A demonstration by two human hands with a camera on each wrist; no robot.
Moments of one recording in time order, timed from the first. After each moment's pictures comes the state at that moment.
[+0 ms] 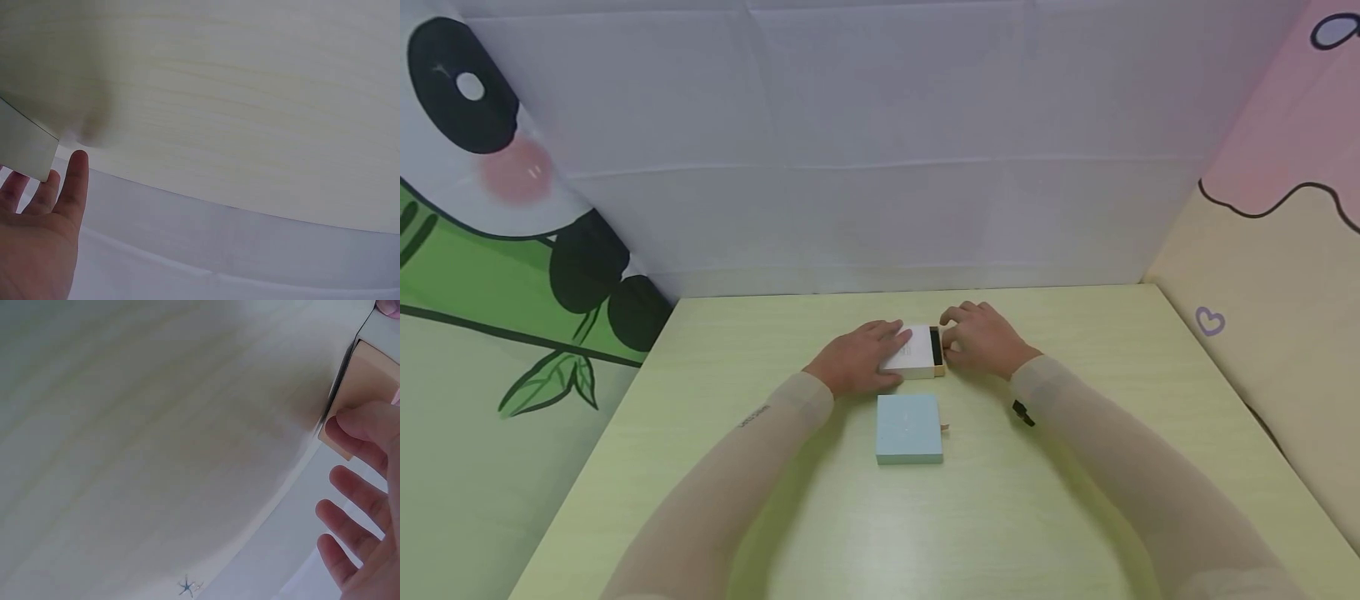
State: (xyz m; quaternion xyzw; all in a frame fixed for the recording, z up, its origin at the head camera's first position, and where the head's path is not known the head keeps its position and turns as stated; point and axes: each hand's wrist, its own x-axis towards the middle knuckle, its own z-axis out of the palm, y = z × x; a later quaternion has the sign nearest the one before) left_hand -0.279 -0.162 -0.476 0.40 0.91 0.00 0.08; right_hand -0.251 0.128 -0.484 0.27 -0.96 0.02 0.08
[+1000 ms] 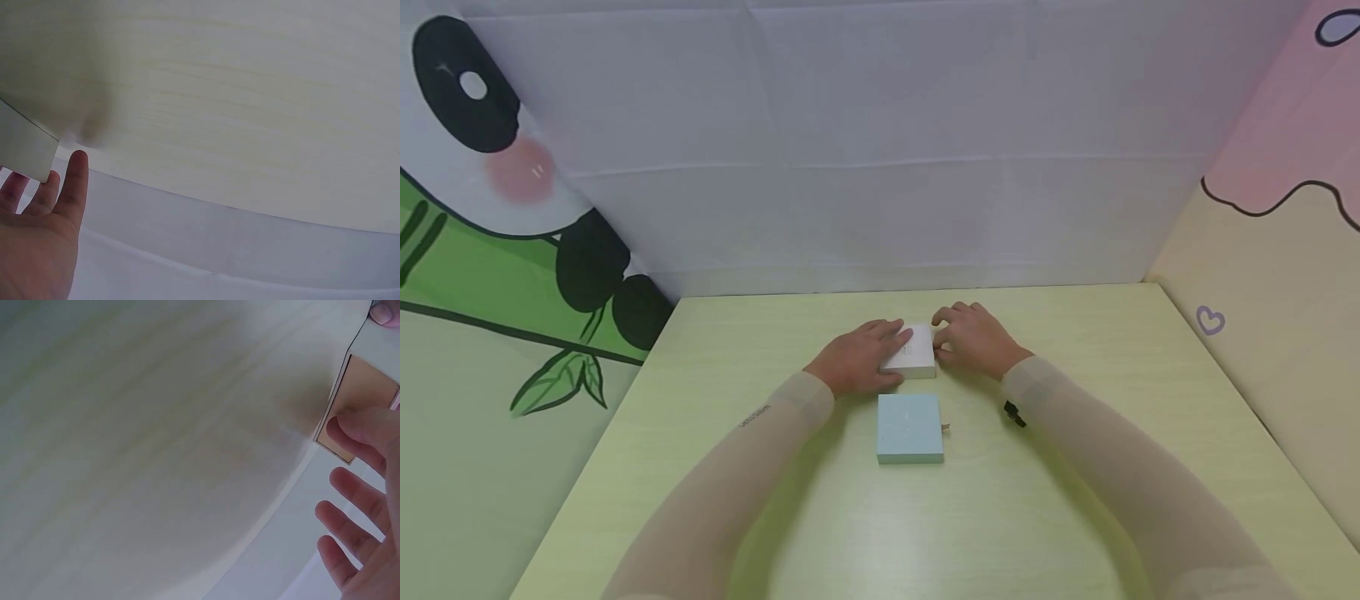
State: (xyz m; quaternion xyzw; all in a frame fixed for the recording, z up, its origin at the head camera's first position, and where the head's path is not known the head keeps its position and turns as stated) left_hand -0.264 -0.174 -0.474 0.42 0.91 0.00 0.07; right_hand -0.231 0.103 -0.486 0.26 -0.96 0.02 0.08
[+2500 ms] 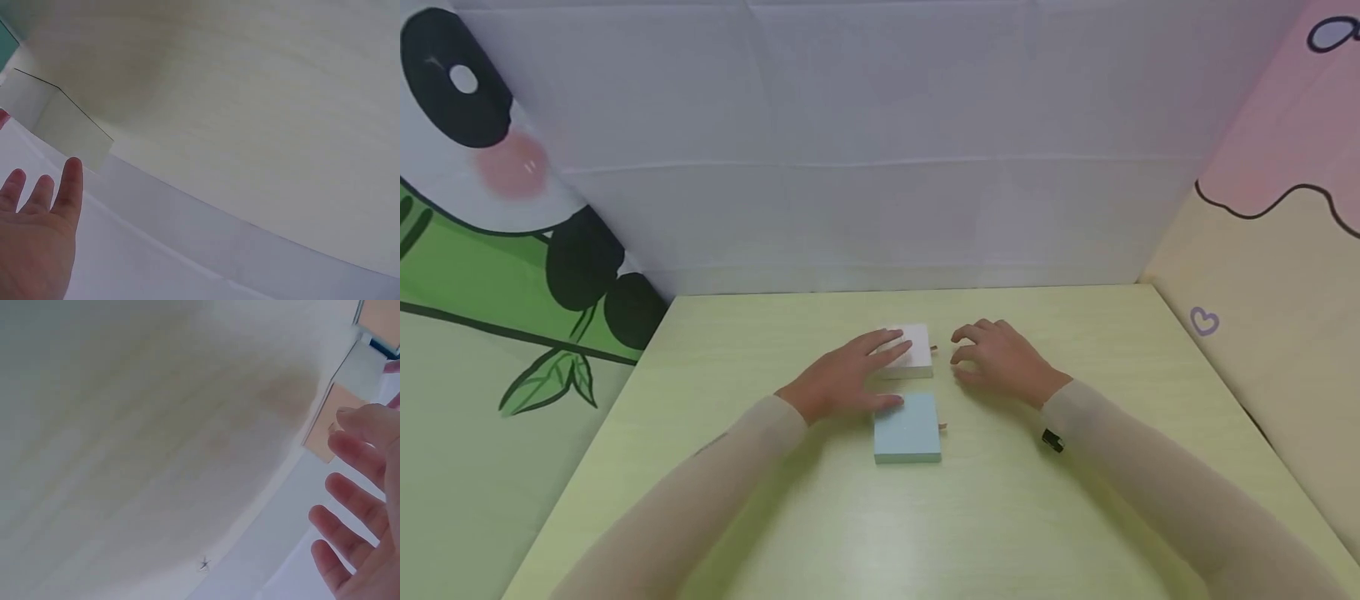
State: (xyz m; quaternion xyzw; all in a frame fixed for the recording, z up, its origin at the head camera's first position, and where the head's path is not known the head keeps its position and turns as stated) left_hand -0.231 -0.198 -0.471 0.42 0.89 0.14 0.09; right_hand -0.181 0.134 -0.486 0.26 -0.96 0.04 0.09
